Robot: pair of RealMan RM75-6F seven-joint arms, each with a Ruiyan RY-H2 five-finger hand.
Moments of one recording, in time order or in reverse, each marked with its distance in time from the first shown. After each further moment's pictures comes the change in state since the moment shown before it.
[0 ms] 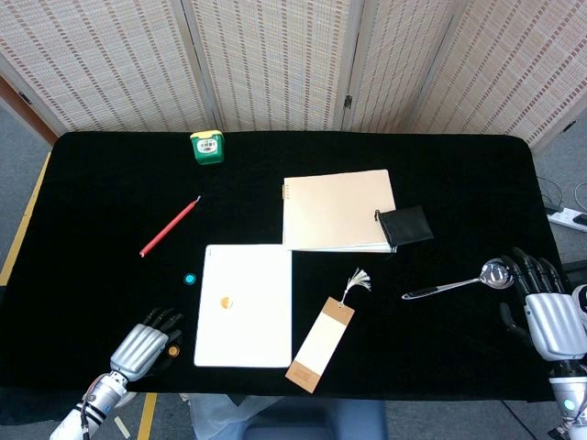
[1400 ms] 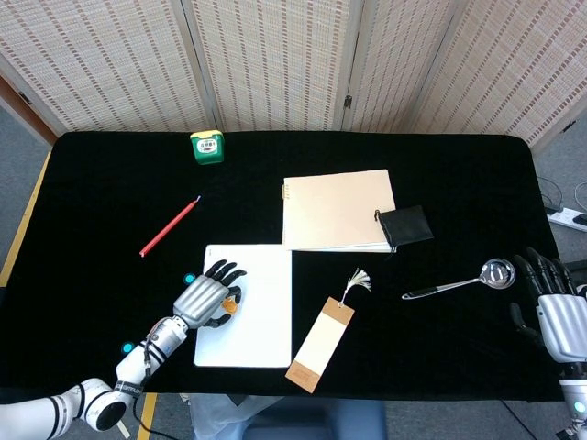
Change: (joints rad) left arm -0.302 -0.119 -0.256 -0.023 -0.157 -0.263 0.042; right arm -0.014 0.002 0.005 0.033 0.012 0.015 0.044
